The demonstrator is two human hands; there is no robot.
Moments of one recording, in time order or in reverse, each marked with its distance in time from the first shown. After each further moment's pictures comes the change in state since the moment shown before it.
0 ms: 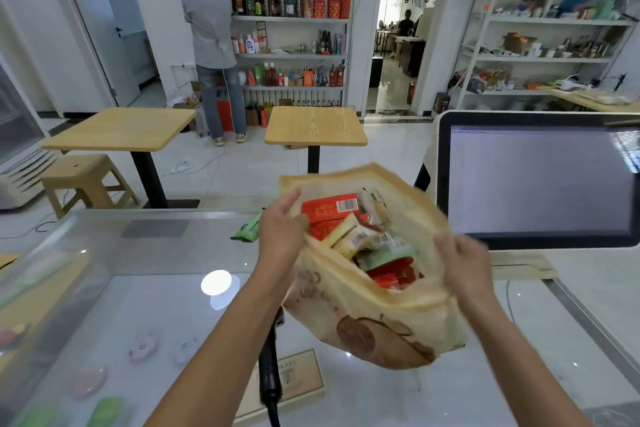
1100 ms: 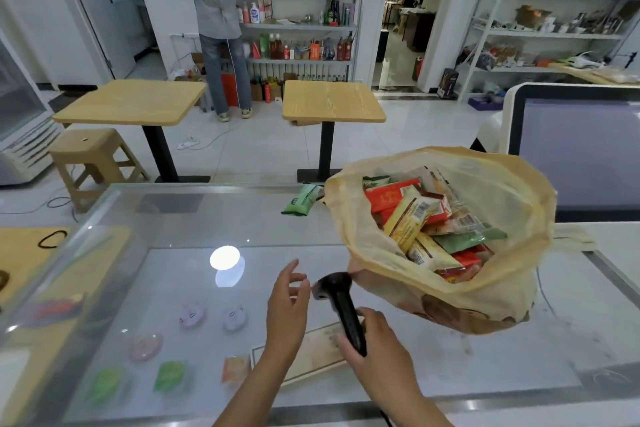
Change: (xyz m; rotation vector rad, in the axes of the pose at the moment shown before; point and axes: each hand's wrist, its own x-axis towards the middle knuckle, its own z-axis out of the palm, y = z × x) left_hand -0.018 -0.171 -0.131 0.213 -0.019 -0.004; right_hand -0.199 0.012 0.164 -0.546 -0.592 -0.042
